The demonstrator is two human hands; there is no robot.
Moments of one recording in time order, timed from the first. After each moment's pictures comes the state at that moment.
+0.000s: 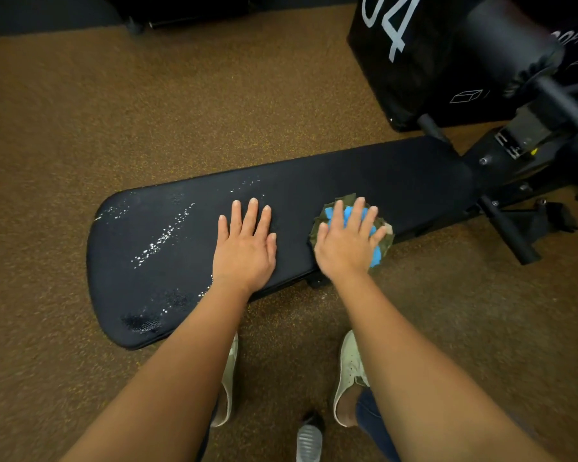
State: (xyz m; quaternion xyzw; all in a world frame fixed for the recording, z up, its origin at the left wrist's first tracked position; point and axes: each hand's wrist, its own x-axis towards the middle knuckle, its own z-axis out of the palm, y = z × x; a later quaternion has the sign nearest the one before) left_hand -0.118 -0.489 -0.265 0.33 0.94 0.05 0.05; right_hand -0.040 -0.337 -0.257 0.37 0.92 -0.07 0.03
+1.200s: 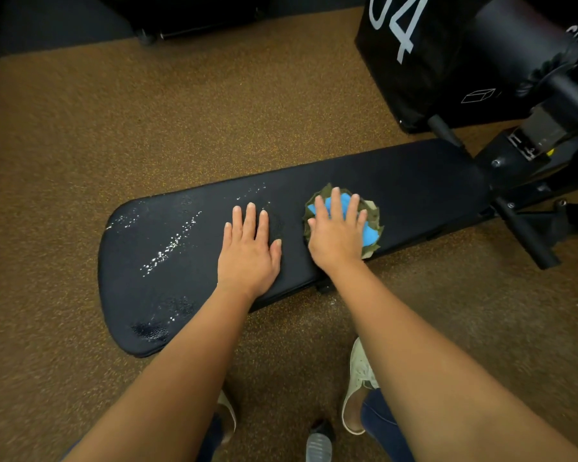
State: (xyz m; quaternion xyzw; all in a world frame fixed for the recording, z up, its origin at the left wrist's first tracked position) left_hand -0.124 -0.488 -0.259 0.30 0.95 0.06 0.08; right_hand -0.074 -0.333 -0.257 0.28 0.96 -0.07 0.02
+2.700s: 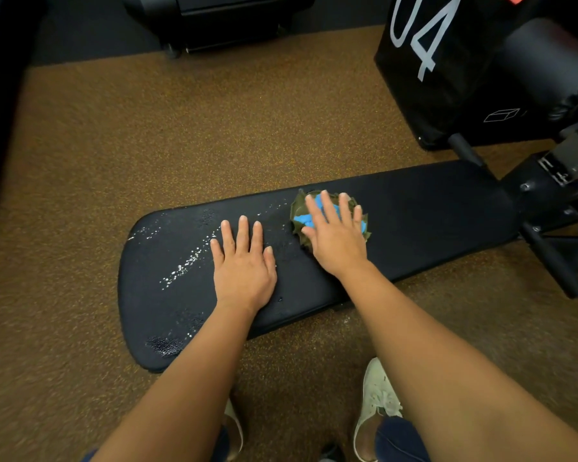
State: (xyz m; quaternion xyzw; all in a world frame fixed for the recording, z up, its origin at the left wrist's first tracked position) left_hand -0.143 -0.510 -0.265 0.21 0.97 0.07 0.05; right_hand -0.111 -0.332 -0.256 0.16 0.98 -0.06 0.04
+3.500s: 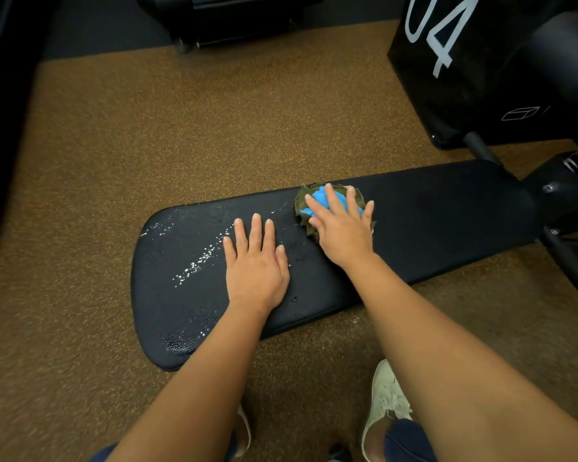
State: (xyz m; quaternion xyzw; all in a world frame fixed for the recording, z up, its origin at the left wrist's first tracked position) left_hand -0.144 -0.512 -0.267 0.21 0.97 0.07 0.05; right_hand -0.132 -0.337 -0.258 0.16 0.98 -0.07 0.03
